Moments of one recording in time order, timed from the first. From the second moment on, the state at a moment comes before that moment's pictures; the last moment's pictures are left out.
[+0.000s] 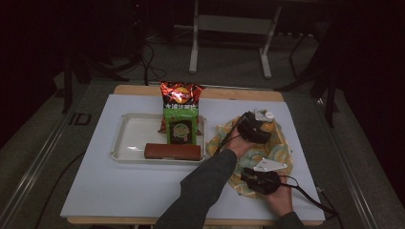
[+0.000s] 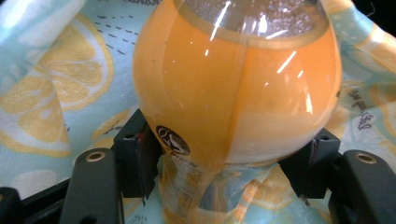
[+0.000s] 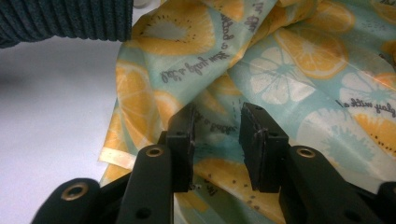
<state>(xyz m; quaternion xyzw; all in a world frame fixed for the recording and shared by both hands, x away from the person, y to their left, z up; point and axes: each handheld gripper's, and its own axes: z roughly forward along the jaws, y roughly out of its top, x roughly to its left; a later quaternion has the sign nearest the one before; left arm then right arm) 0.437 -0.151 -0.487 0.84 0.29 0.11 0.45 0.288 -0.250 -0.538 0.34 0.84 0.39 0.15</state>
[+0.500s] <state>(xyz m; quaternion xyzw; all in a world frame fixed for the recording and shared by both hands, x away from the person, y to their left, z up) 0.422 -0.123 -0.486 0.85 0.27 0.10 0.45 0.288 -0.250 -0.538 0.34 0.84 0.39 0.15</state>
